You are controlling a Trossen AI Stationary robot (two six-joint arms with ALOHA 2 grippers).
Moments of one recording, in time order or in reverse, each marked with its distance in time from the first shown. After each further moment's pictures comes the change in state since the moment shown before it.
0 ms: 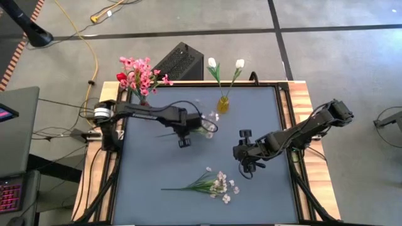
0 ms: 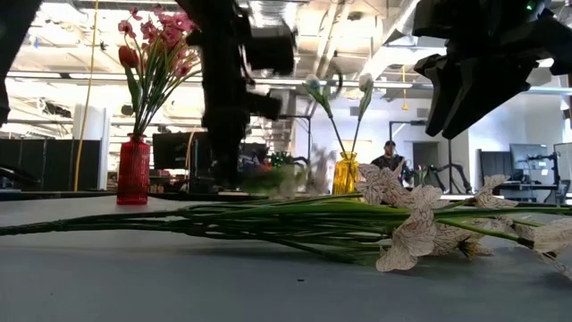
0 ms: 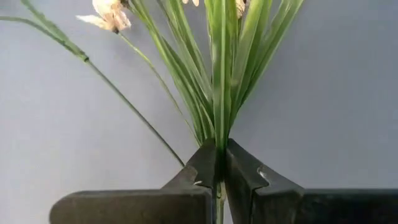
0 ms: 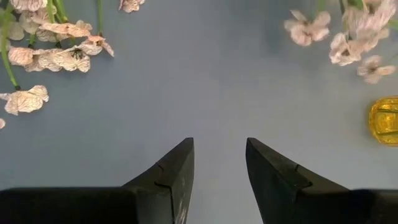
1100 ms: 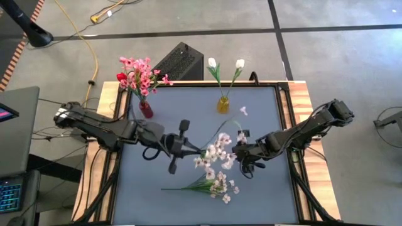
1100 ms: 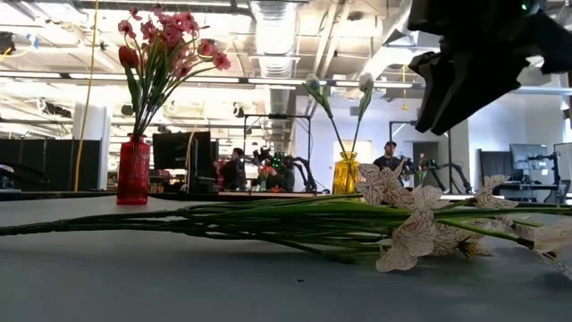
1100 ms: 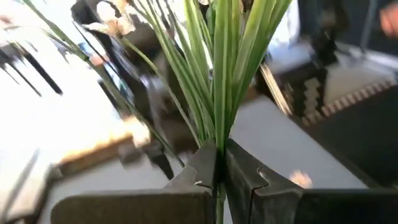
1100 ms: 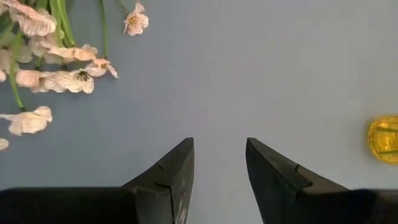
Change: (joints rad) left arm -0.406 -0.492 -0.101 0.747 0.062 0.335; right arm 0.002 -0.004 -0.015 0.079 0.008 -0.028
